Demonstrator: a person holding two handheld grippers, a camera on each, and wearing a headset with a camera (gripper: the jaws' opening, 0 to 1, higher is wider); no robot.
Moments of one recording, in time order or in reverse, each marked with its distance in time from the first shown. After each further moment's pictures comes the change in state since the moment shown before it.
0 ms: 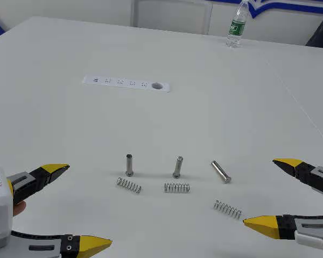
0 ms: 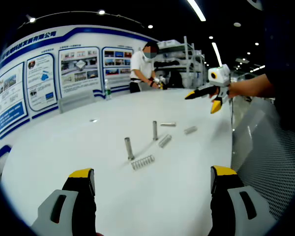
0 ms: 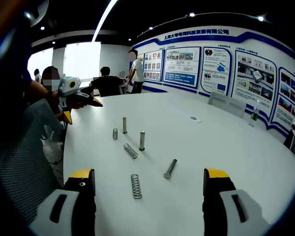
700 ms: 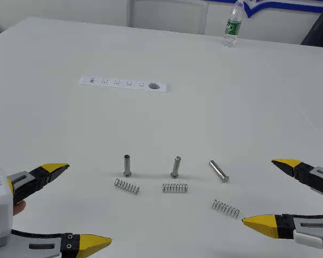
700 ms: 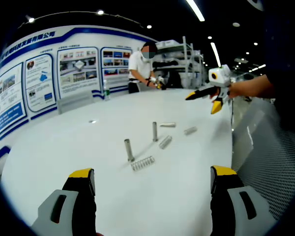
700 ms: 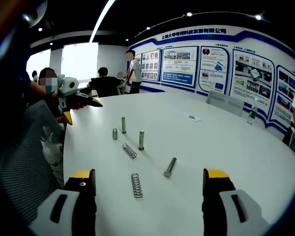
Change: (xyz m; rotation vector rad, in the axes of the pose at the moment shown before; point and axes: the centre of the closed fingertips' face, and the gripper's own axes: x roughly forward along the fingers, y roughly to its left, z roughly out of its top) left arm 0.004 0.001 0.003 0.005 -0.002 -0.012; right arm -0.002 -0.001 -0.003 0.019 0.002 -0.016
